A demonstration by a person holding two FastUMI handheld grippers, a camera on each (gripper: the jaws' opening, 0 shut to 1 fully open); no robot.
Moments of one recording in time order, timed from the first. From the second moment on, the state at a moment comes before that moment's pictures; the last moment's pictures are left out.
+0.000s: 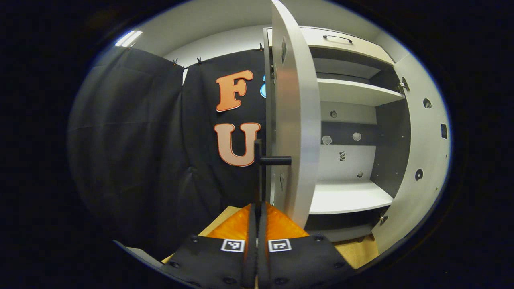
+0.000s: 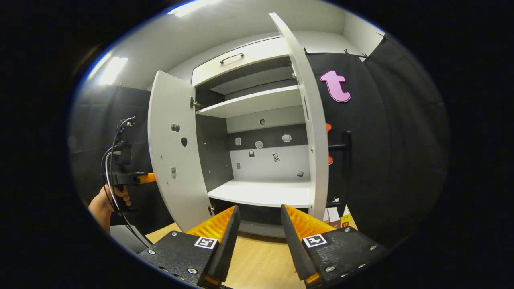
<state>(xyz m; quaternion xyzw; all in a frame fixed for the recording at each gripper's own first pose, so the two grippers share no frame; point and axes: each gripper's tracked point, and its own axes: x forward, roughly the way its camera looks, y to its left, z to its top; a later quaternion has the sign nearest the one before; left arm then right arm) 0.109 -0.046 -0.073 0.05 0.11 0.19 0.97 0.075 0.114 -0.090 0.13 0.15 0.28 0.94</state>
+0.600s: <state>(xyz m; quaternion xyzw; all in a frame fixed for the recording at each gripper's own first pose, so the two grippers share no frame) 0.065 -0.035 -0.005 0.09 0.05 0.18 0.98 0.097 0.160 -0.059 0.10 0.12 0.28 0.95</state>
